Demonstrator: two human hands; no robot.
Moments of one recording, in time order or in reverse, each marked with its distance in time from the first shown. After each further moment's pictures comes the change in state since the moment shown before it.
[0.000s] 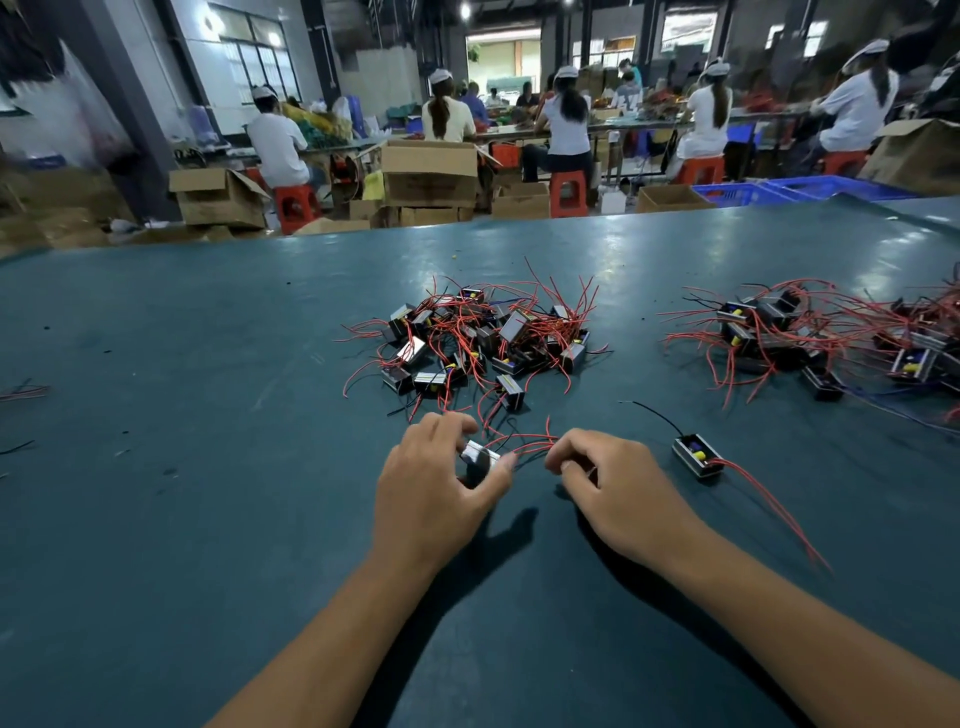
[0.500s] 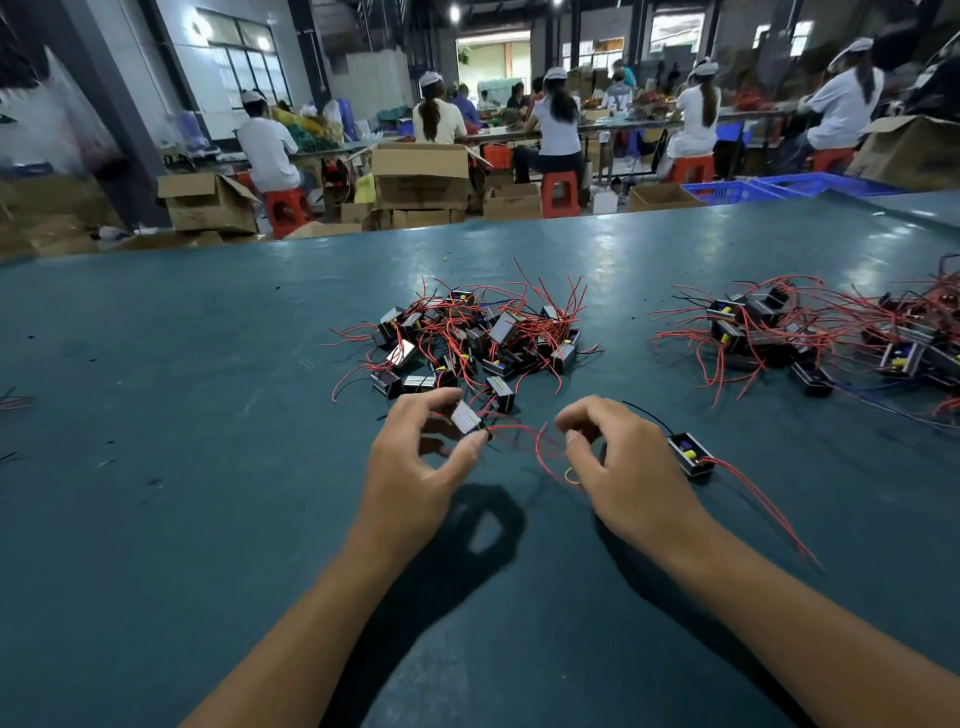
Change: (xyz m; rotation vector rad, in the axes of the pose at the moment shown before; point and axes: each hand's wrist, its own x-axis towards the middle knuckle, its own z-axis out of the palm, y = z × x) left_hand 0.016 0.002 -0.011 -0.505 -0.009 -0.074; right_hand 0.005 0.001 -0.008 0.022 0.225 -0.029
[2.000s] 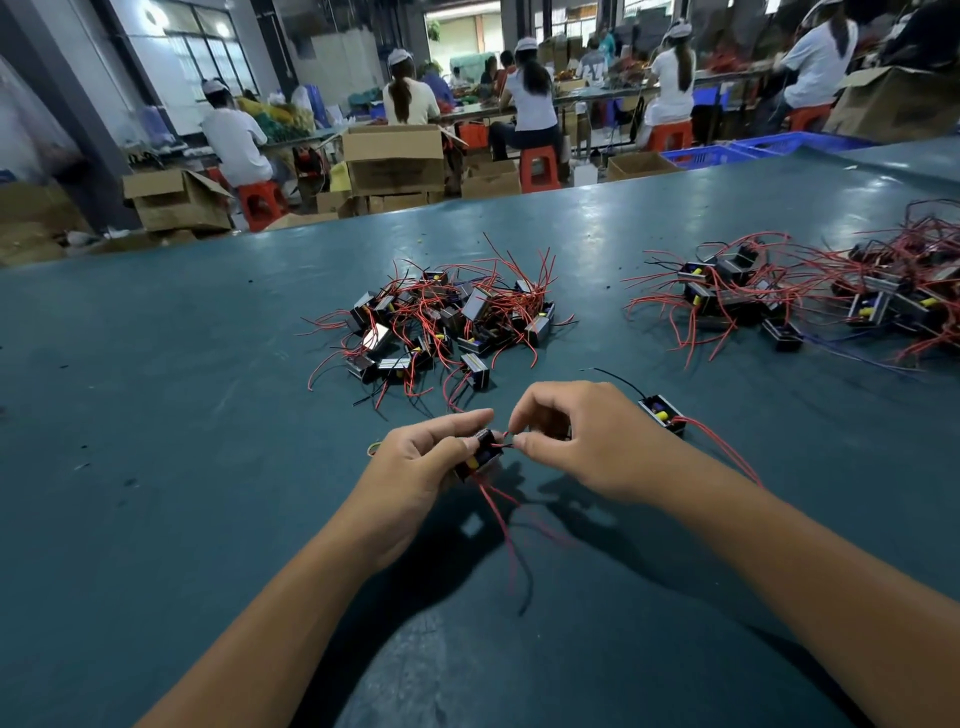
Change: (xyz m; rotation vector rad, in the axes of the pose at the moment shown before) left_hand -0.013 0.015 0.011 -0.582 -0.405 -0.472; right_hand 0.007 -0.008 -0.023 0.061 -0.395 -0.048
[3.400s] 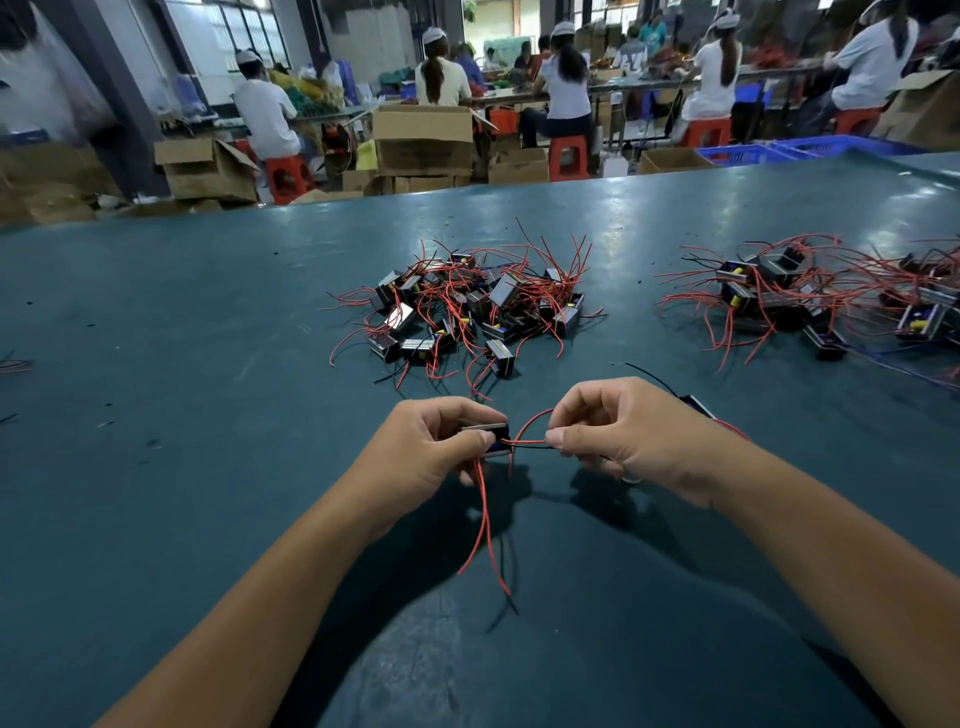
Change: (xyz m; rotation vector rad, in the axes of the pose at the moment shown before) left_hand -0.002 0.008 -0.018 0.339 0.028 0.051; right_hand -0.003 -0.003 -0.007 0.506 -0.162 0.337
